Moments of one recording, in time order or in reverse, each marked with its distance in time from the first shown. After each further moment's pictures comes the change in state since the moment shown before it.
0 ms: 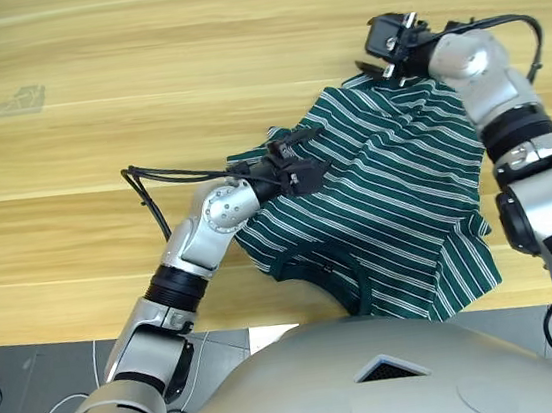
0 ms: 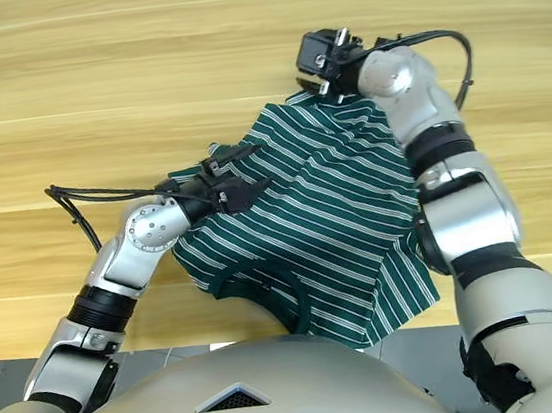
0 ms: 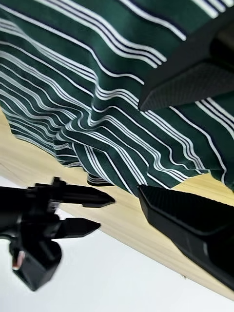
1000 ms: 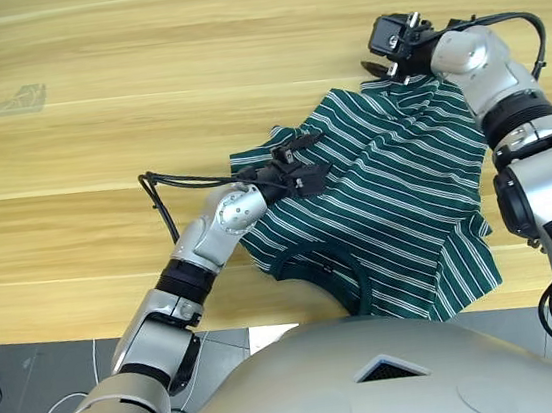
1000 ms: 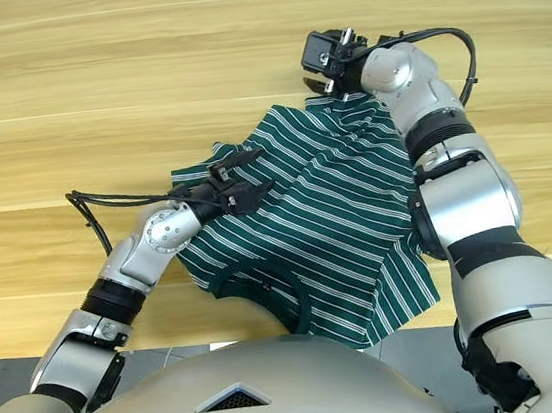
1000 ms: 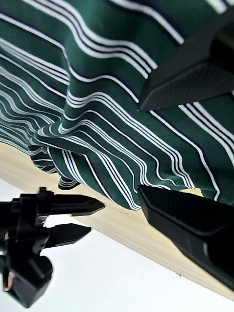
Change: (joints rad) left arm -0.035 -0.028 -0.046 0.170 0.069 -0.086 0.124; right arm -0.064 -0.043 -0.033 0.171 -0.017 -0.087 -0.004
